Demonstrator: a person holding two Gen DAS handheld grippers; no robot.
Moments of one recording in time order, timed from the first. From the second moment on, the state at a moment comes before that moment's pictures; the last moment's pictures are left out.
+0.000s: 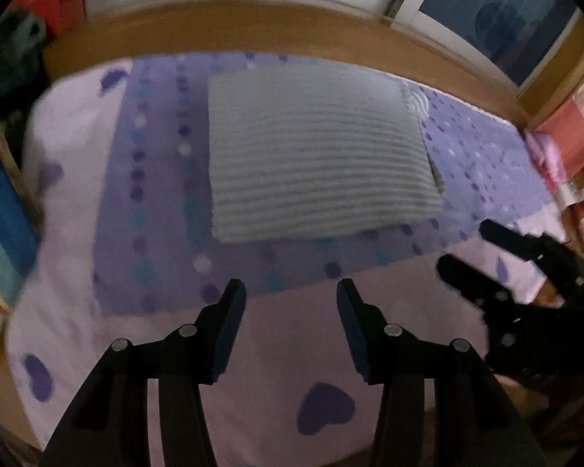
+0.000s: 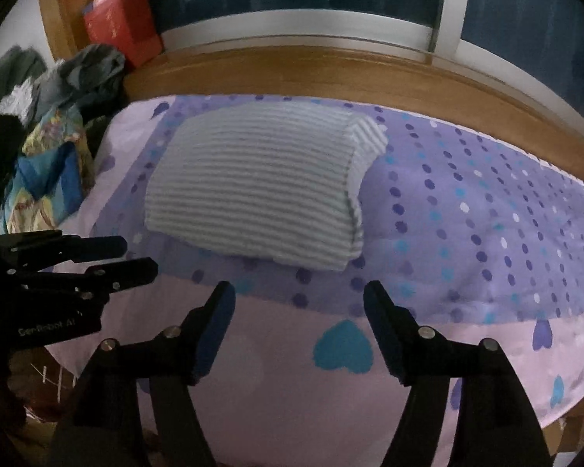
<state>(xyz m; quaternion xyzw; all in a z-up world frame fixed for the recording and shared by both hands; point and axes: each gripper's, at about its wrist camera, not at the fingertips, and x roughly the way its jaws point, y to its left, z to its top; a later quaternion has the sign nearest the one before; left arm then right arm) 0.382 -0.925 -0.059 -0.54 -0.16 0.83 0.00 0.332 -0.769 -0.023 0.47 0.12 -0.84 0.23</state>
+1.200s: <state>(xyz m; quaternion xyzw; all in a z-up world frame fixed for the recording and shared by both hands) 0.400 -0.880 -0.043 -0.56 -0.07 0.83 -0.04 0.338 -0.767 -0.033 0.49 0.13 -0.83 0.21</state>
